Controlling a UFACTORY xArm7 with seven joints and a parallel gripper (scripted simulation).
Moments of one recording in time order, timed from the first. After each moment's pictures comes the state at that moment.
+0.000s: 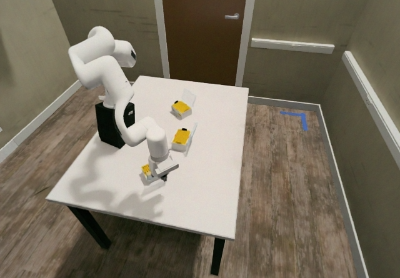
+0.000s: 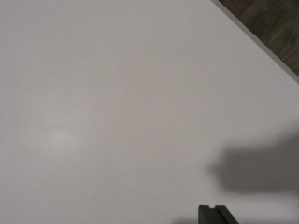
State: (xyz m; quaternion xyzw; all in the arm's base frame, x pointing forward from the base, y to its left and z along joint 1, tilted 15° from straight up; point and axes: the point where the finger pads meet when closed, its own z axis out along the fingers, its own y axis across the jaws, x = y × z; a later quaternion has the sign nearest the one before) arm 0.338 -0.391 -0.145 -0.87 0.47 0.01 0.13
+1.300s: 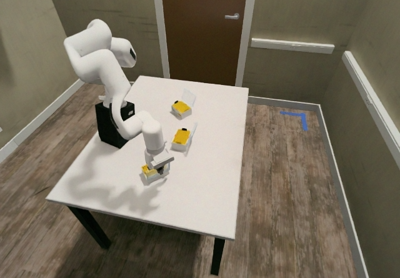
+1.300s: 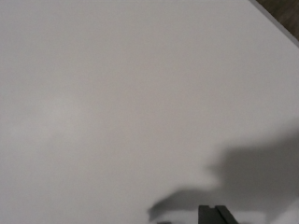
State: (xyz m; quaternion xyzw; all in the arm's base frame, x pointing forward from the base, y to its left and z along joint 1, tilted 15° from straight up) arm 0.316 -0.360 -0.134 -0.87 0.47 0.01 0.13
